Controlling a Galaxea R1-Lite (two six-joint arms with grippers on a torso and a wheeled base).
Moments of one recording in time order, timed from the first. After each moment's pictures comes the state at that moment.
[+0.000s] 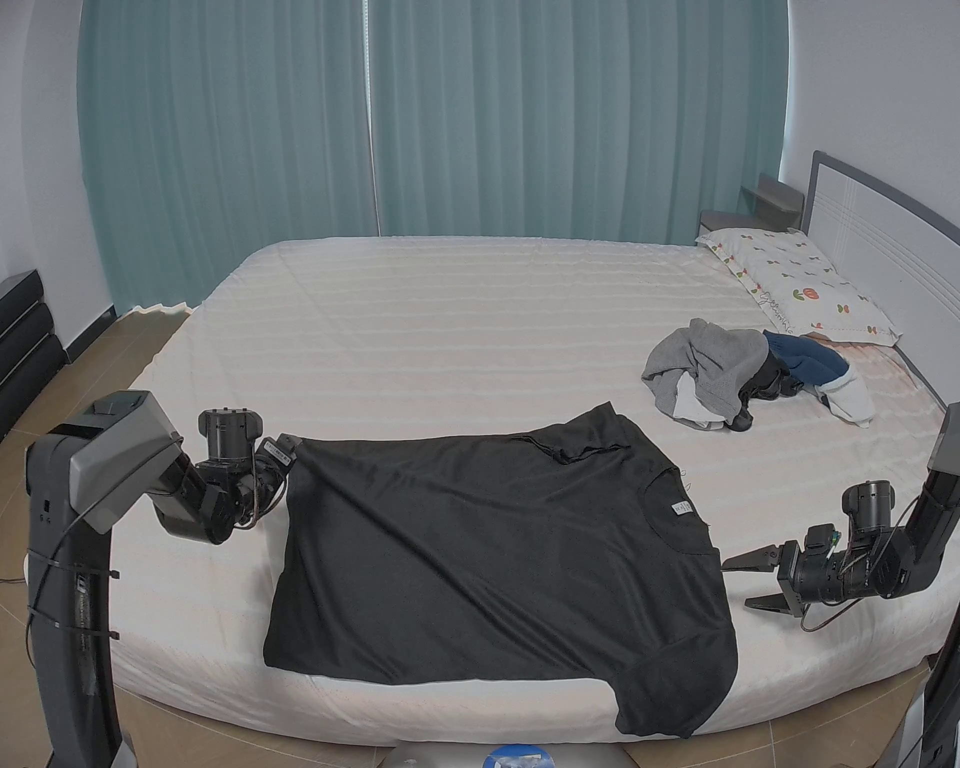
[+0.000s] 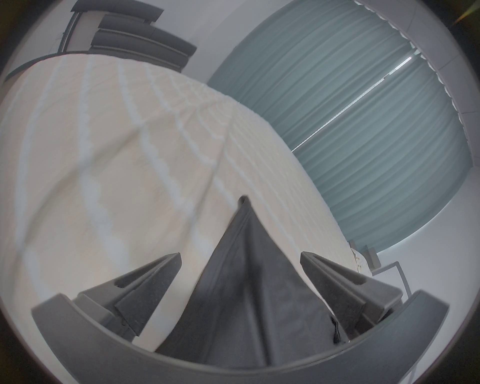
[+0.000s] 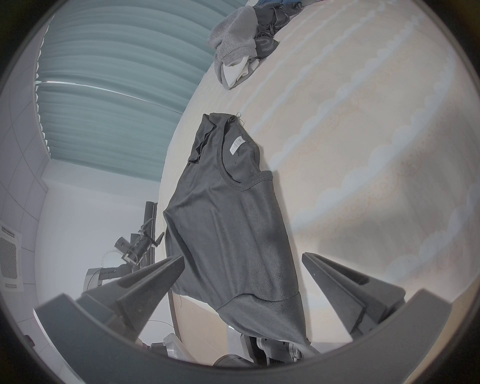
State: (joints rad) left arm -0.03 2.46 -1.19 -0.77 0.07 -0.97; right arm -0.16 2.15 -0.47 -0.79 0.73 0.51
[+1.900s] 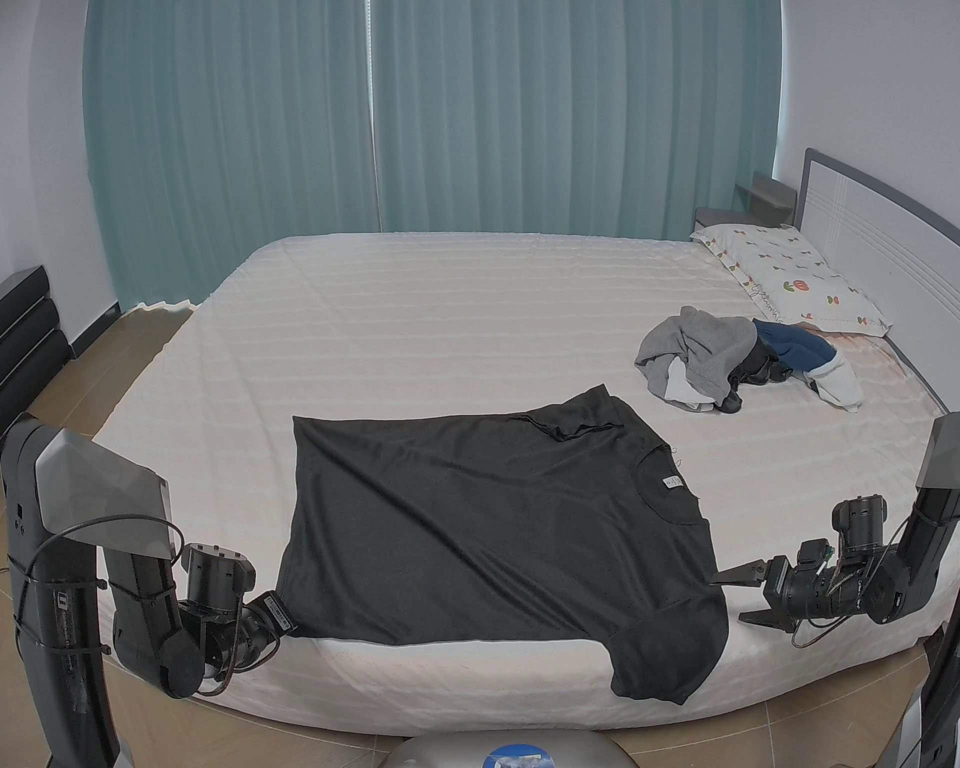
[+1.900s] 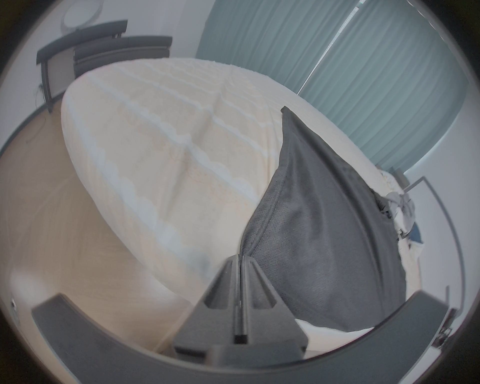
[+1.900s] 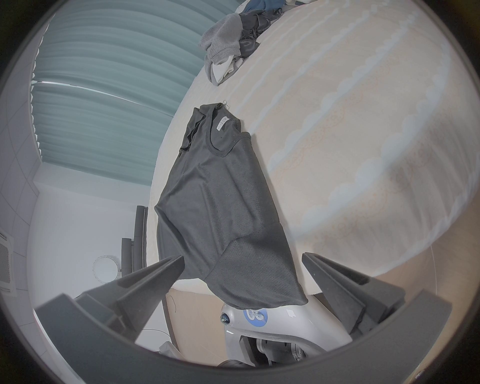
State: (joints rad) left arm -0.18 2.31 -0.27 -1.23 0.13 -0.77; right arm -0.08 2.15 -0.35 -0.96 0.60 0.62
